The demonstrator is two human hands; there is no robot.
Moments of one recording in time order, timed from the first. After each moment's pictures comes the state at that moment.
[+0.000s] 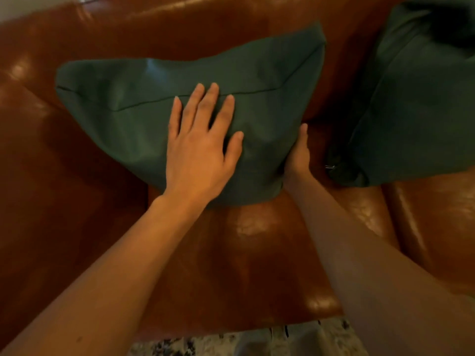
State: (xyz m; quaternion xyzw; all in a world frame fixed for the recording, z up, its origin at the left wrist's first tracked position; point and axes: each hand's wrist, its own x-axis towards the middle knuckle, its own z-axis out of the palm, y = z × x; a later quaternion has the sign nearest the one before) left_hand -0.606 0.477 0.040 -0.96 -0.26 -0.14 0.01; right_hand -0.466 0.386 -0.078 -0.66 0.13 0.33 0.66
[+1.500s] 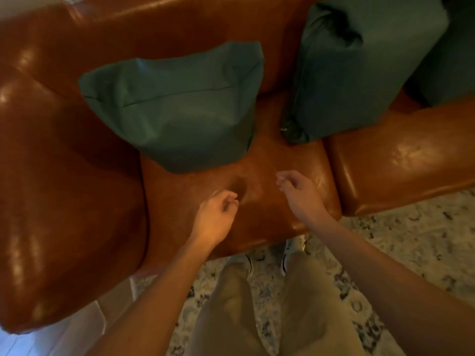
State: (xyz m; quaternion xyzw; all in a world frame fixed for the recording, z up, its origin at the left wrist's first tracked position) left_hand -0.706 0.316 0.073 -0.78 -0.41 0.12 -0.46; right_hand -0.555 0.171 0.056 -0.82 -0.10 0.40 0.40
